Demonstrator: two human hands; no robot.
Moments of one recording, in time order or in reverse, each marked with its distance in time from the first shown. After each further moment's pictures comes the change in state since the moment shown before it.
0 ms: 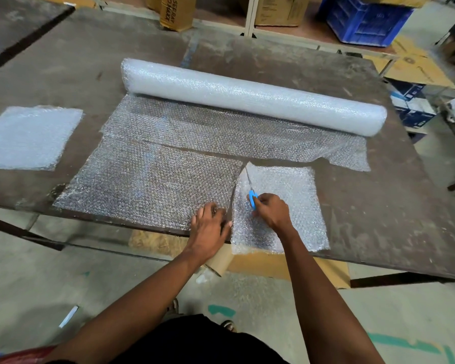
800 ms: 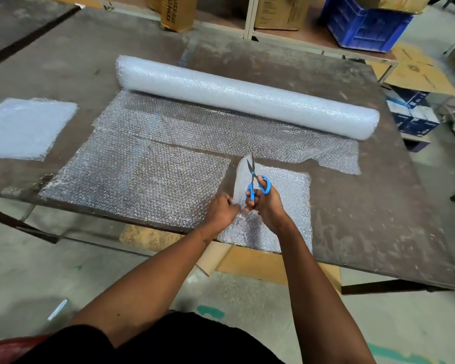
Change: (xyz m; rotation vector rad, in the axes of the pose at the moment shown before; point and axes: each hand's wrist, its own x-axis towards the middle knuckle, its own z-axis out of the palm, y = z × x) left_hand 0.062 0.093 0.006 -0.594 -0.156 -0.408; right_hand -0.010 -0.011 -0.052 1.178 -0.293 0.257
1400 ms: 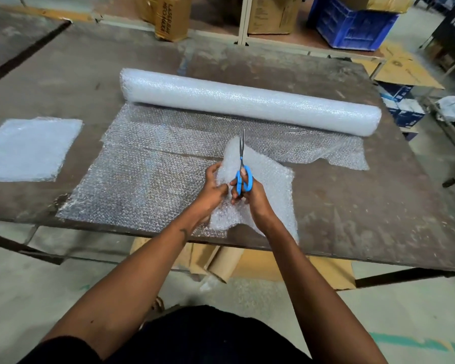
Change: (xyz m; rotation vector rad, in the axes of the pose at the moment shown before) left_hand 0.022 -0.011 -0.116 -0.676 -0.184 0.160; right_hand -0.012 0.005 0.120 -0.241 0.028 -0.307
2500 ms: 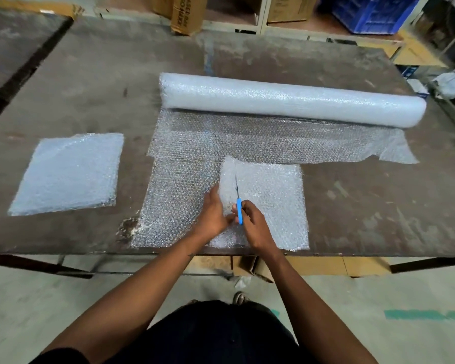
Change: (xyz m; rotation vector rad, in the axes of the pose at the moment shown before) left_hand 0.011 -0.020 -0.226 0.794 -0.096 0.021; right_hand 0.023 0.080 0.206 -0.369 0.117 -0.041
